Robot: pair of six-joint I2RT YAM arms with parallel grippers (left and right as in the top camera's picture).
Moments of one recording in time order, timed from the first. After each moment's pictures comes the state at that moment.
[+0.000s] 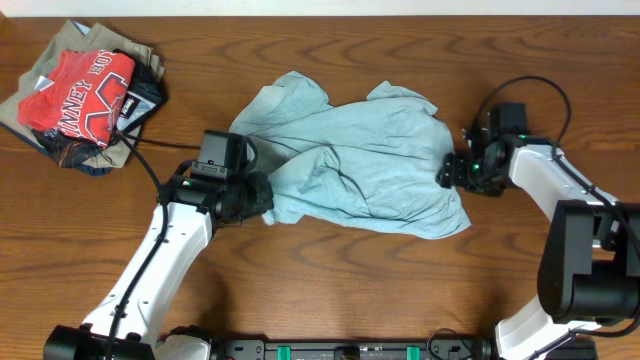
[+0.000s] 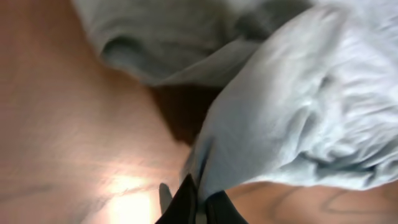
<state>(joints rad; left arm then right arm) -0.22 1.36 0.86 -0.71 0.24 -0.49 -0.02 1.81 1.03 -0.59 -0.22 0.14</state>
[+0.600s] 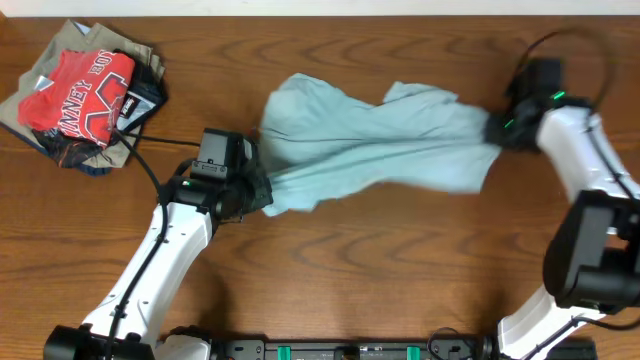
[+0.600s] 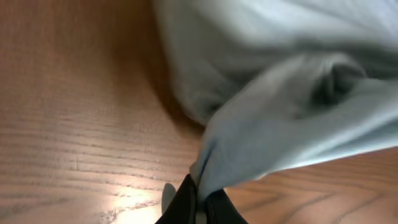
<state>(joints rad) -0.22 1.36 0.86 -0.64 0.19 -0.49 -0.15 1.87 1.43 -0.77 0.00 0.14</state>
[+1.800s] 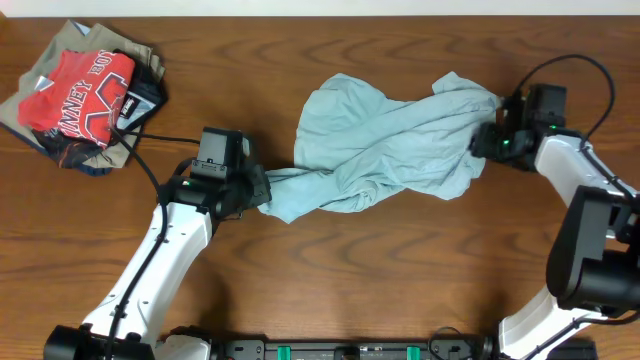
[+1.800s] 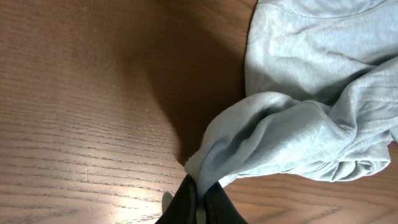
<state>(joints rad) -0.22 1.36 0.86 -0.62 0.15 -0.49 -0.15 1.86 1.11 -0.38 -0.23 0.13</state>
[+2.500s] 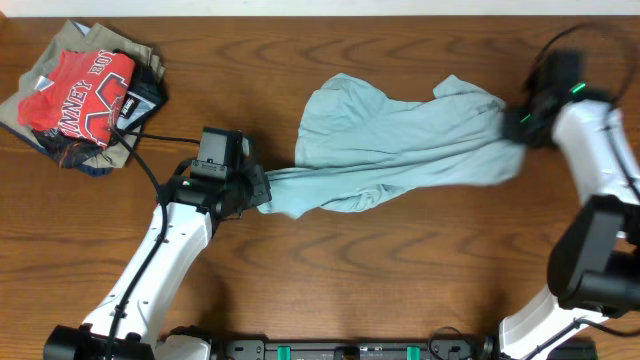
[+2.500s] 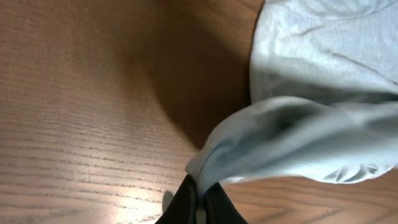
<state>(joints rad) -0.22 1.36 0.86 -0.62 0.15 -0.49 -0.20 1.86 1.57 -0.93 0.08 0.12</state>
